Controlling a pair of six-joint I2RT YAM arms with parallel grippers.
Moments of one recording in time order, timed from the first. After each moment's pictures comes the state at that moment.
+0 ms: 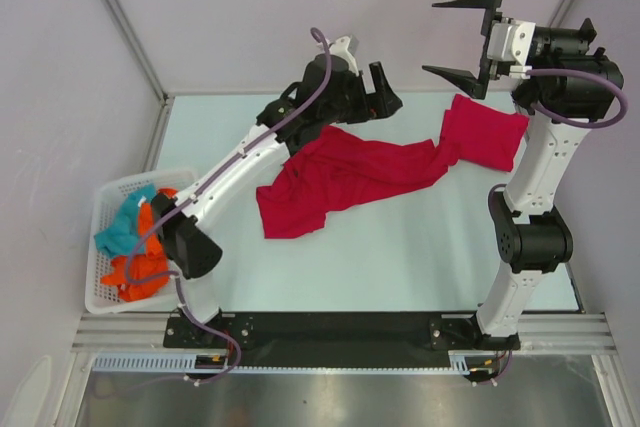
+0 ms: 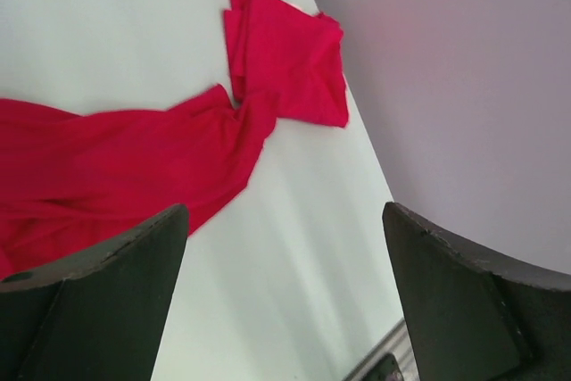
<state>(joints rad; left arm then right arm) -0.76 1.82 1.95 -0.46 0.00 -0.67 3.14 1.22 3.08 1.36 1.43 2.05</state>
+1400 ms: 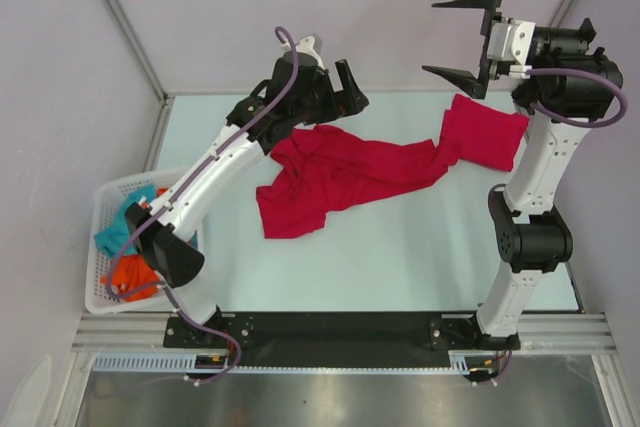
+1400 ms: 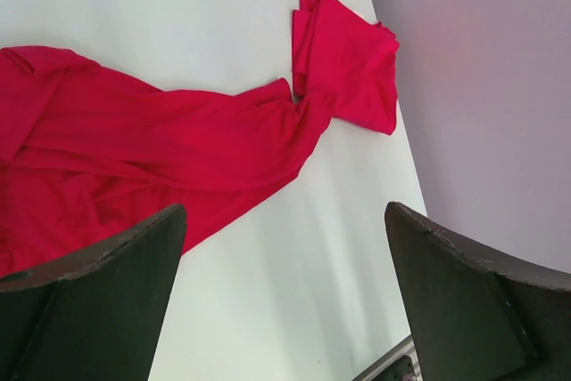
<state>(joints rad) -0.66 1.72 1.89 -0.59 -0.04 -0.68 3.14 1.21 3.08 1.36 1.43 2.05</state>
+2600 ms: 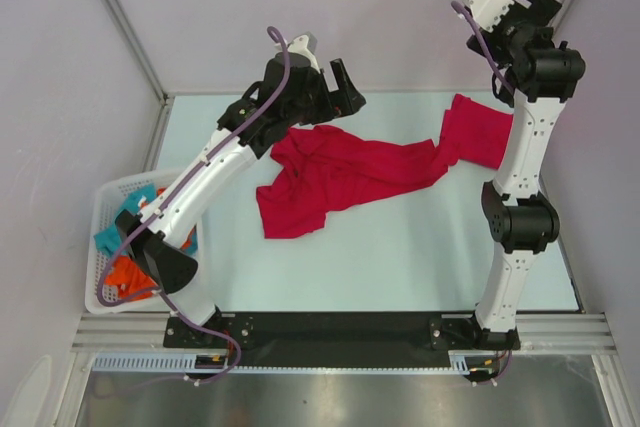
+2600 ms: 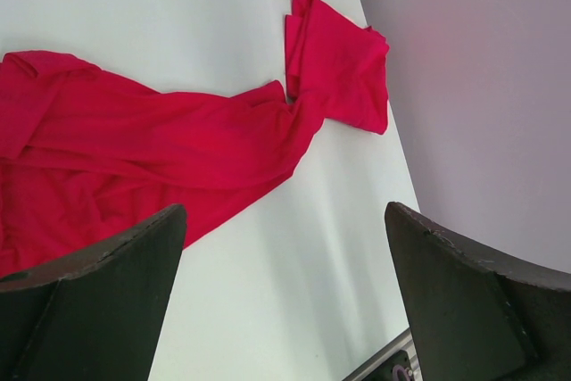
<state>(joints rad) -0.67 1.67 1.86 -0.59 -0.04 -0.67 3.12 1.05 3.08 1.36 0.01 2.03</state>
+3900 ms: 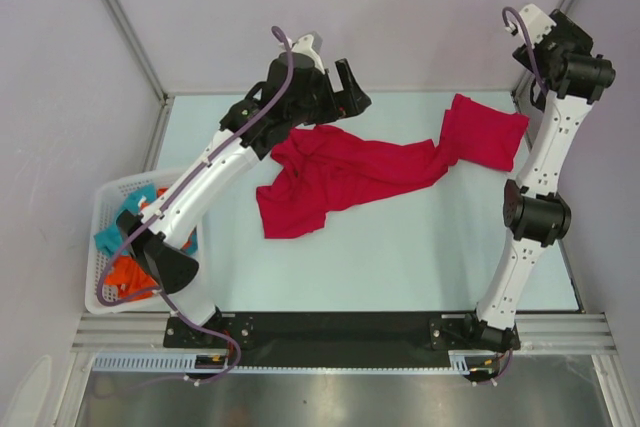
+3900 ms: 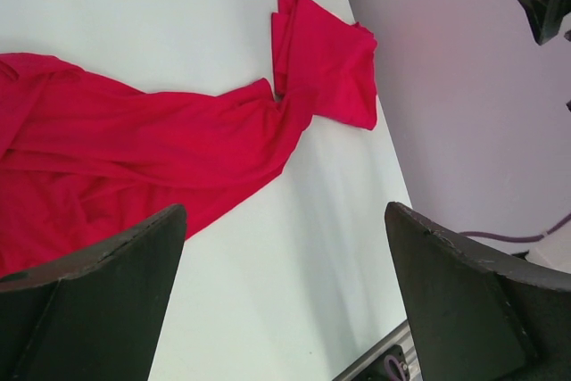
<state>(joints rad) -0.69 1.67 1.88 -0.59 -0.04 -0.67 2.87 0.90 3.09 1.37 0.12 2.03</state>
